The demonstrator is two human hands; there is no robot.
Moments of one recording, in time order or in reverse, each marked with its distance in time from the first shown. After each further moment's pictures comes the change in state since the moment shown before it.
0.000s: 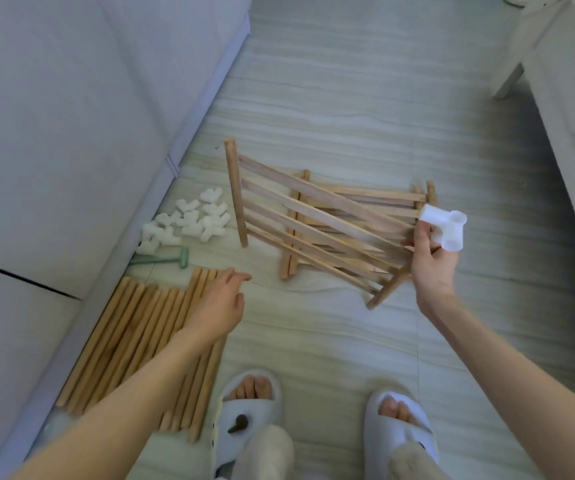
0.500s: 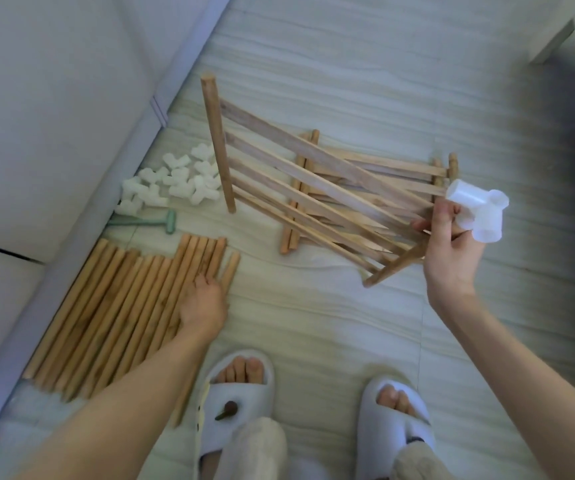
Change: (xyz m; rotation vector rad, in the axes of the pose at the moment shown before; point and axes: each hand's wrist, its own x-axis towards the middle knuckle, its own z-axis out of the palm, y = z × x) left_hand 0.009 -0.049 0.073 0.296 -0.132 -0.505; right_hand 0.003 0.023 0.015 0.010 -0.014 -0.158
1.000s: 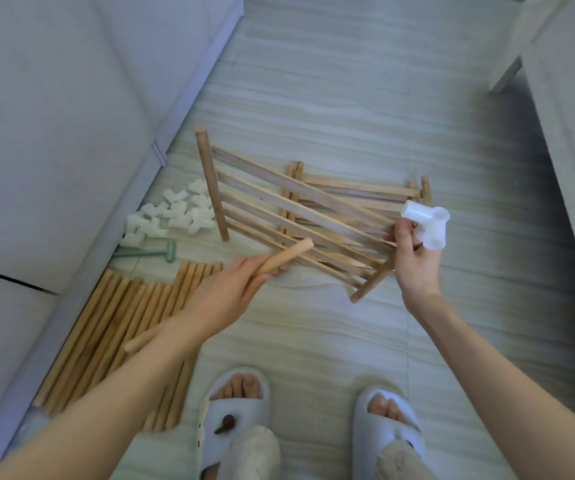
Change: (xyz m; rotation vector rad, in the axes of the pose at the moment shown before) left_hand -0.048 0.040 -0.101 -0.255 0.278 0.785; right_hand 0.000 -0.015 -0.006 -0.024 -0.103 0.088
